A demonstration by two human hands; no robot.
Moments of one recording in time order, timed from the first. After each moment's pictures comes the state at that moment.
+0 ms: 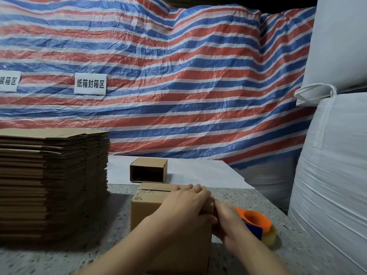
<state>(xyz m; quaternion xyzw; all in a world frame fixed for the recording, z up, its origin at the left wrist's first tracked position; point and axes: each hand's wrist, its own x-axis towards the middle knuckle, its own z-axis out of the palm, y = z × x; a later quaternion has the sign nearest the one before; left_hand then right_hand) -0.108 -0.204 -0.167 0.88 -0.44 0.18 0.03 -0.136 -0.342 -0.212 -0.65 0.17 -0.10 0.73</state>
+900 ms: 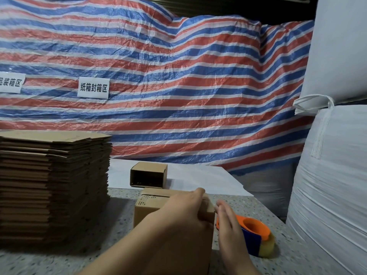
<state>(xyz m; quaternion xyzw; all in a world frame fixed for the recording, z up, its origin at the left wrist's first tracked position) -0.109 -0.198 -0.157 0.89 -0.41 0.12 0.14 -0.175 -0.317 -0.221 -0.74 0.12 -0.28 0.60</state>
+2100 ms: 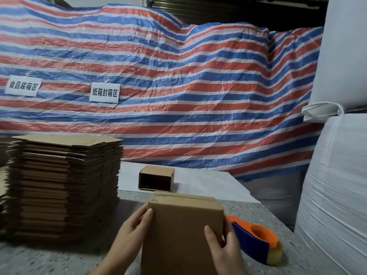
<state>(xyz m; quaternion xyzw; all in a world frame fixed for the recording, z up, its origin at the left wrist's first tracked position) -0.105 -0.092 -0.229 0.69 -0.17 0.05 0.70 -0.166 -0.304 -0.248 -0.73 0.07 -0.27 0.63</state>
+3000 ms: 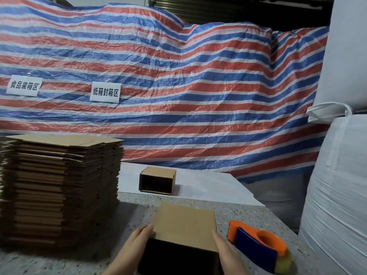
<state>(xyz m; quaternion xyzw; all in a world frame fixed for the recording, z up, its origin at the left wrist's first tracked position) -0.083 -0.092 -0.264 0.69 -0.04 -0.05 0.72 -0.152 -0.317 -0.251 -0.68 0.19 -0.11 0.70</state>
